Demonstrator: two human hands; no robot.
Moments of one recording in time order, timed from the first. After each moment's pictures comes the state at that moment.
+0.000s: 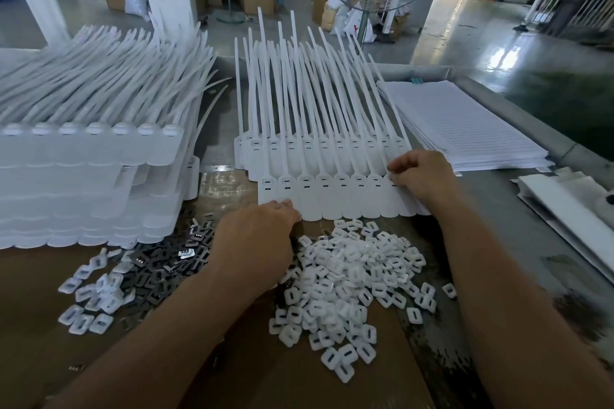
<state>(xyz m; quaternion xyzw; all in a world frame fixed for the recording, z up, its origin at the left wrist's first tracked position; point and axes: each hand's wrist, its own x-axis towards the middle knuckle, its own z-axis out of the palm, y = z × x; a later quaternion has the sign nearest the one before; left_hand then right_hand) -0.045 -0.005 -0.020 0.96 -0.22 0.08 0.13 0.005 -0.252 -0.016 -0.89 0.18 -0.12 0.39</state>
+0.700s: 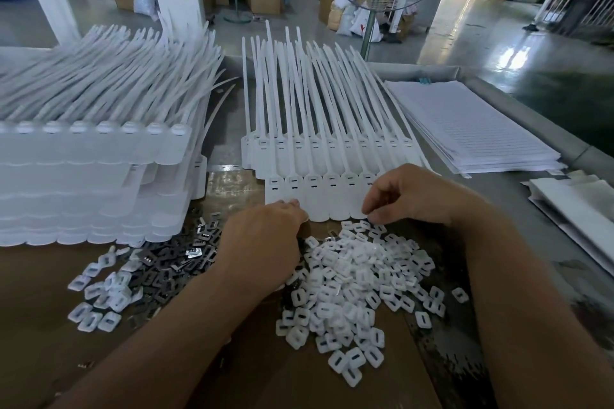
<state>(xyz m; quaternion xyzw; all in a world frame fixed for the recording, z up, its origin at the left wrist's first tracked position) -0.043 -0.004 -0.022 0.96 -0.22 0.08 0.14 -0.025 -0.221 0.019 -0.93 -0.07 0.15 0.33</state>
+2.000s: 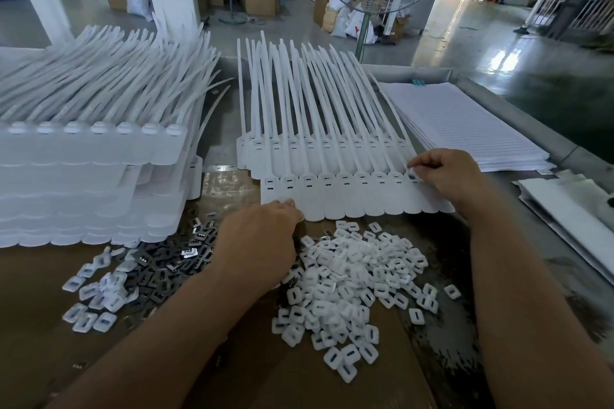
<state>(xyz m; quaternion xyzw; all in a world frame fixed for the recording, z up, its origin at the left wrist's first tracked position) -0.043 -0.006 -0.020 0.96 -0.22 0.09 0.15 -0.004 -0.273 -0.003 -0.90 0.16 -0.13 0.38</state>
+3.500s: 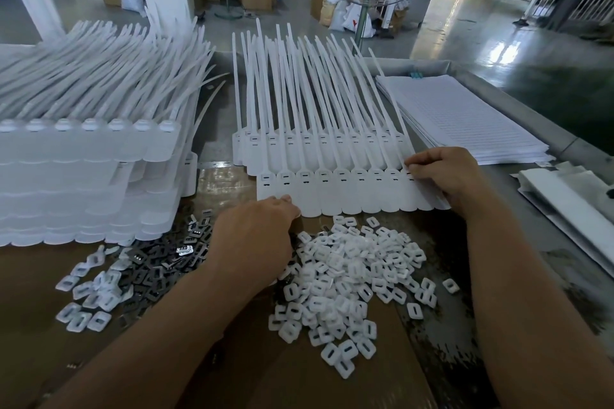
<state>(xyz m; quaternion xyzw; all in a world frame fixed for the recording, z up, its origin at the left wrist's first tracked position) -0.045 -0.006 -0.019 0.96 -0.22 0.07 0.13 -0.002 -0.281 -0.013 -0.86 0.21 -0.10 0.45</state>
